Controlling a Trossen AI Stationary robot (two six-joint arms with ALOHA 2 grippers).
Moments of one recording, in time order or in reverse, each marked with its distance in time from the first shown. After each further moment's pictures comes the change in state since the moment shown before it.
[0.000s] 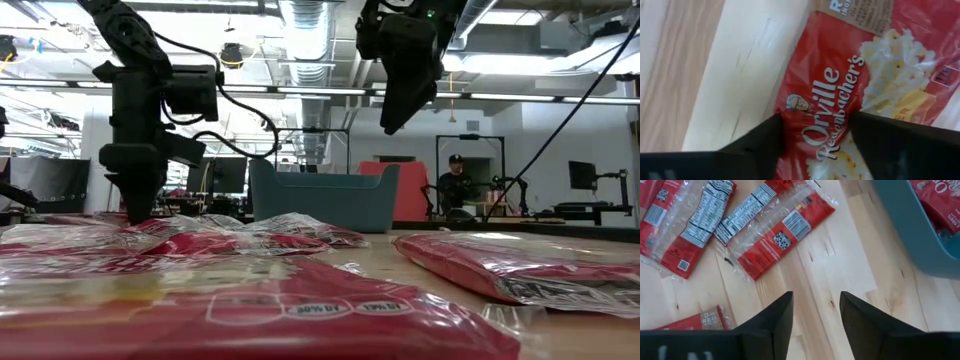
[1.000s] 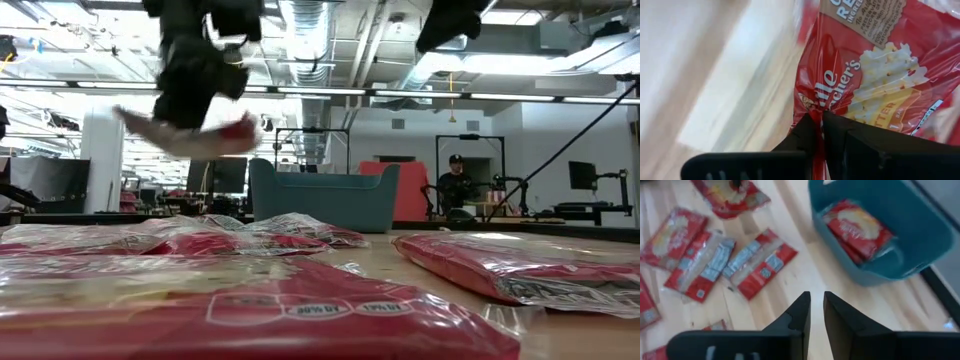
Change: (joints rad) left arm -0.045 -0.015 0.507 -0.308 0.119 -0.217; right arm -0.002 -0.368 0.000 -0.100 0.152 0.015
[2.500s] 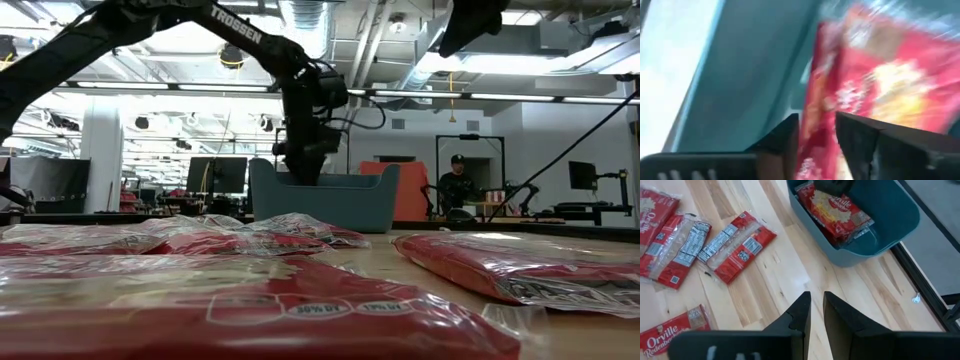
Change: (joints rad) left arm 0.322 0.798 0.879 0.012 -0.283 0.442; right arm 0.009 -0.033 -0.001 -0.134 0.072 0.036
